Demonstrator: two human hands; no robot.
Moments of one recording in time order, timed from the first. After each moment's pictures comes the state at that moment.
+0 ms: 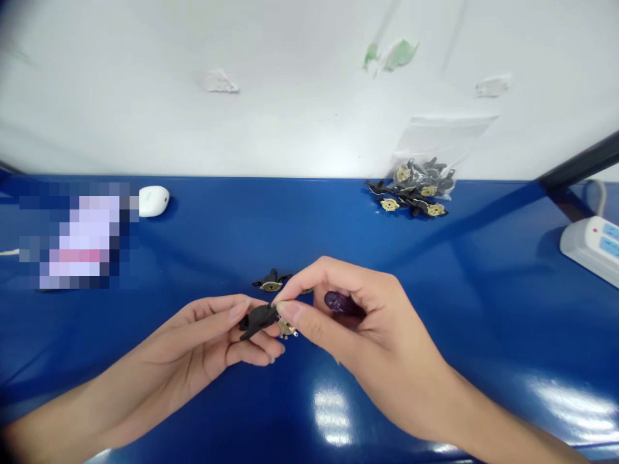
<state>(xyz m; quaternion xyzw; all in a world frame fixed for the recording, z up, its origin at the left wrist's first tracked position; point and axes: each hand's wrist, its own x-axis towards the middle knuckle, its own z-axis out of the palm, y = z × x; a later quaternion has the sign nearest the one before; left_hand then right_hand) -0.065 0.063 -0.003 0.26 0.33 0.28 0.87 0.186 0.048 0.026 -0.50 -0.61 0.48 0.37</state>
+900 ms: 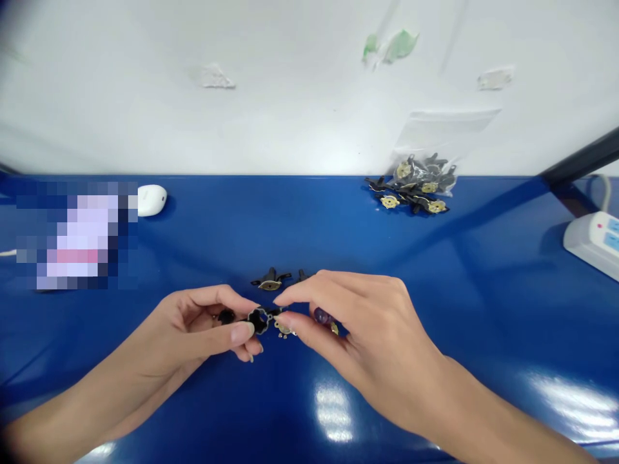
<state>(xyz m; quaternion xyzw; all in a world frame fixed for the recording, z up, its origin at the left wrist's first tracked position) -0.071 0.065 0.004 0.34 0.45 0.28 0.78 0.193 0.049 0.016 -0.44 -0.80 0.26 0.32</state>
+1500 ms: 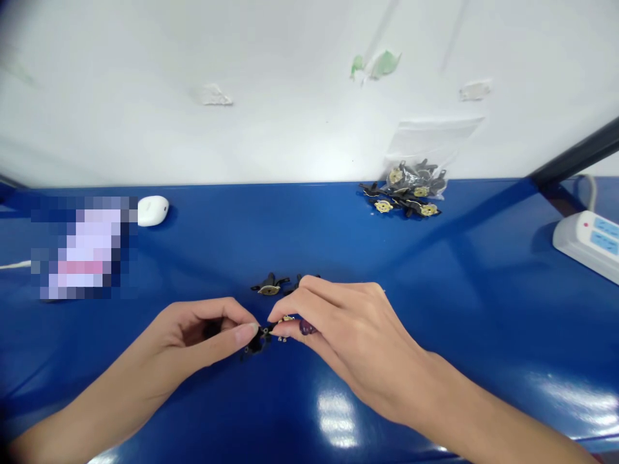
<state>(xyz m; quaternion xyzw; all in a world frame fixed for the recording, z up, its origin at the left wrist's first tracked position) -0.073 0.068 0.011 0.53 0.50 0.20 0.66 0.194 0.051 0.006 -0.39 -0.83 0.26 0.29</state>
